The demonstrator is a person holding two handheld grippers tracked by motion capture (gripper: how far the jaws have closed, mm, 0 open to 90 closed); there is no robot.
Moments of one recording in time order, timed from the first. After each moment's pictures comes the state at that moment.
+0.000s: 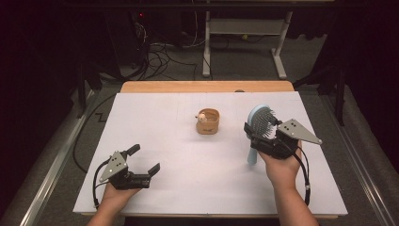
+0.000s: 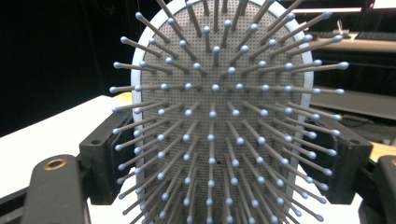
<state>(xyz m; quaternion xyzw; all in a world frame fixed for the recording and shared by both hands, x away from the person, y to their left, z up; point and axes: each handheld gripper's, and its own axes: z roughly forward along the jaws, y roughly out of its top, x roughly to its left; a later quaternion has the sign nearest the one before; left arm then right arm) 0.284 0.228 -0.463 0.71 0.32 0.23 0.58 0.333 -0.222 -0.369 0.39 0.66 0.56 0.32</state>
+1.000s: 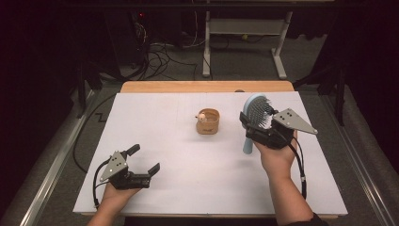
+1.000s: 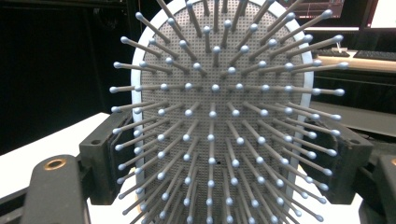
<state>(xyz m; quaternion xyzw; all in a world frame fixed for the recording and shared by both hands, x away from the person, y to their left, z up) 0.285 0.229 -0.464 0.71 0.33 0.23 0.58 0.349 -0.207 -0.349 0.38 0.64 0.57 0.34</state>
